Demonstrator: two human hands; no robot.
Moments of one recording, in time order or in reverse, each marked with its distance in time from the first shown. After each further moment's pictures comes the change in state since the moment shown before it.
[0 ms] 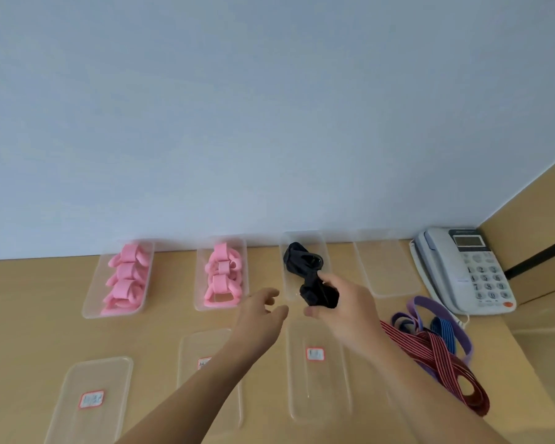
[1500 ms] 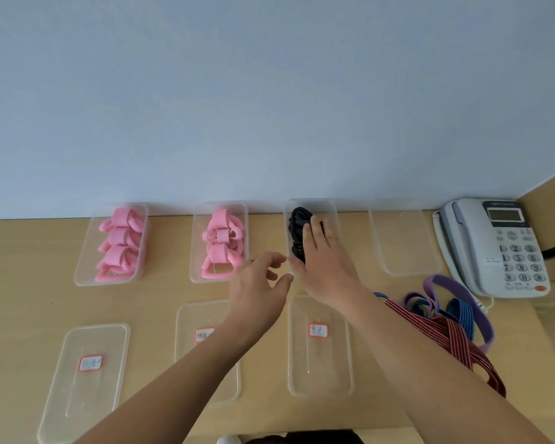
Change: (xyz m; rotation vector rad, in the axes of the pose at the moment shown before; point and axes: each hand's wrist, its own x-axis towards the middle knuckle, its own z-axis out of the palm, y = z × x) left_hand 0.021 -0.005 0.014 0.130 0.248 0.225; right_hand 0.078 0.021 0.051 -0.685 -0.213 -0.179
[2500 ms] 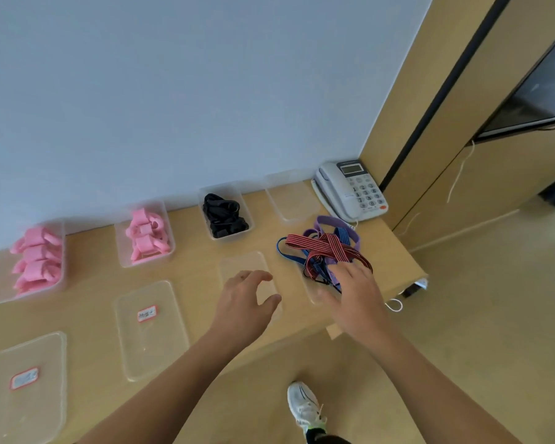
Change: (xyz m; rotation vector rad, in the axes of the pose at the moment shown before) left_hand -0.141 0.016 0.031 0.172 -0.363 0.305; right_hand -0.273 0.066 0.028 0.201 0.432 0.405
